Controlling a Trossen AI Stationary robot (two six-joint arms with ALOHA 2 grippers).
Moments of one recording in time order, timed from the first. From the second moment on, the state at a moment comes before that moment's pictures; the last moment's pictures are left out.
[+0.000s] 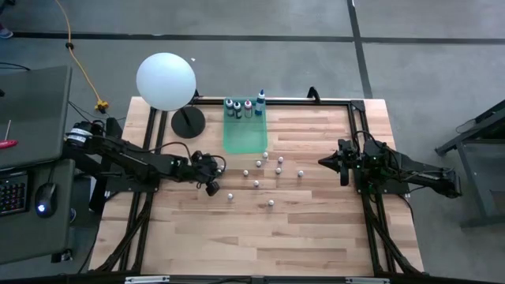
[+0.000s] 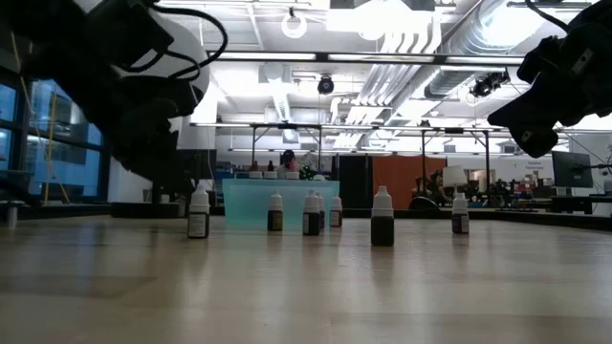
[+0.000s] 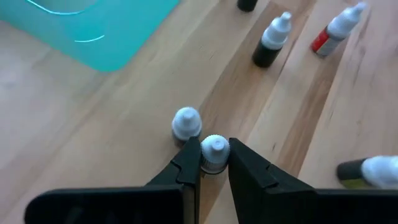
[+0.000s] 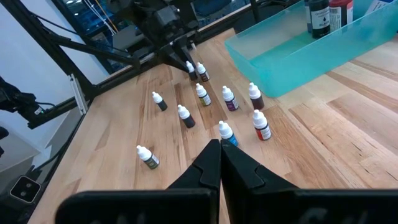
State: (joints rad) left arm -0.18 1.29 0.46 -0.03 -0.41 -0.58; right arm -0.24 0.04 0.11 -0.32 -0.17 0.40
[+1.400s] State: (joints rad) left arm 0.30 1.54 0.93 -0.11 -0.18 -0.20; right arm -0.24 0.04 0.11 -0.32 -0.17 0.40
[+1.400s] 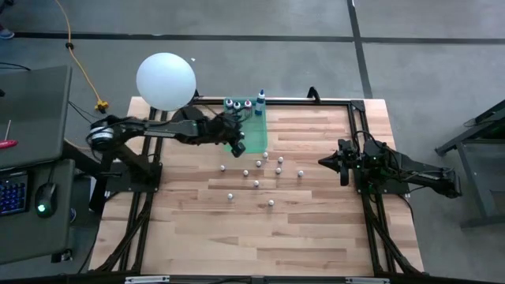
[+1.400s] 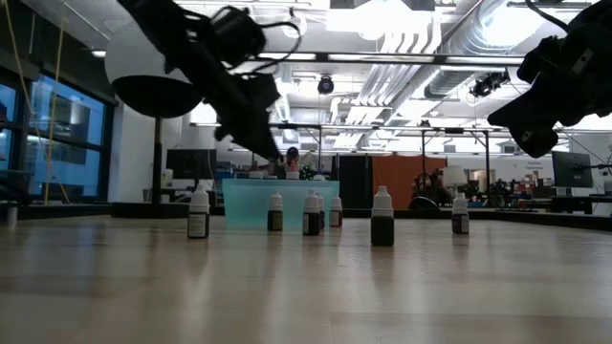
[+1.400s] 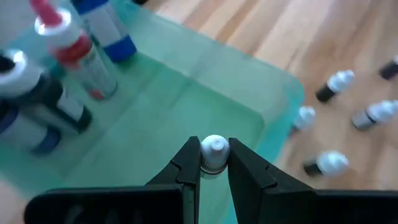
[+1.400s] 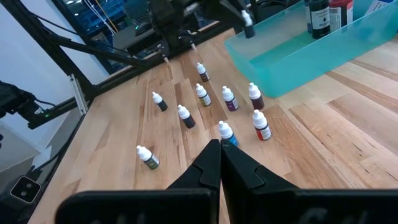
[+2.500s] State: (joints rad) left arm 0.34 1.92 1.27 -0.40 -0.61 -0.85; right arm -0.24 0.04 0.11 -0.32 -0.17 0.40
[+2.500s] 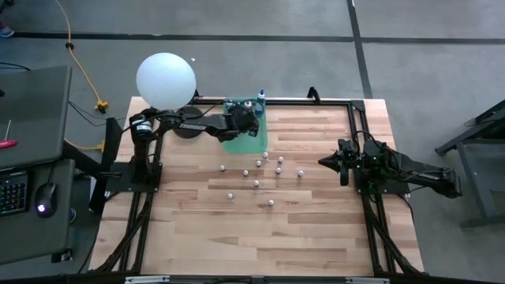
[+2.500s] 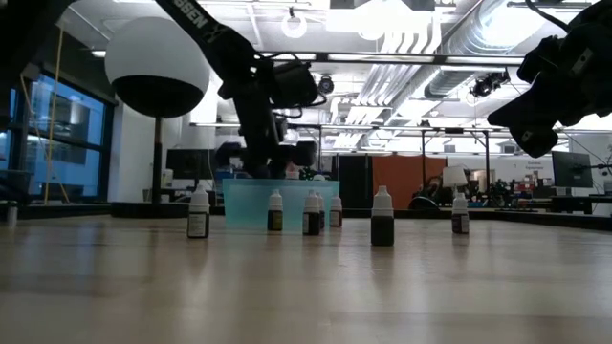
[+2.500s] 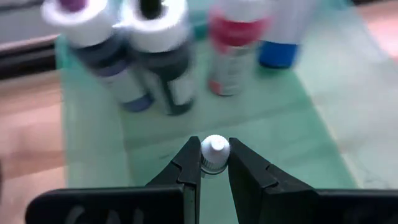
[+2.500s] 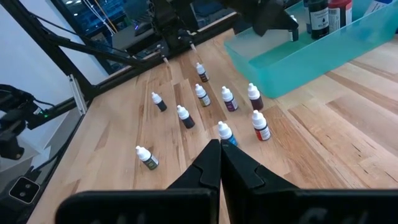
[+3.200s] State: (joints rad) left arm 0.40 1.94 1.27 -0.44 -0.63 -0.97; right arm -0.24 0.04 0.11 -0.32 -0.17 0.40
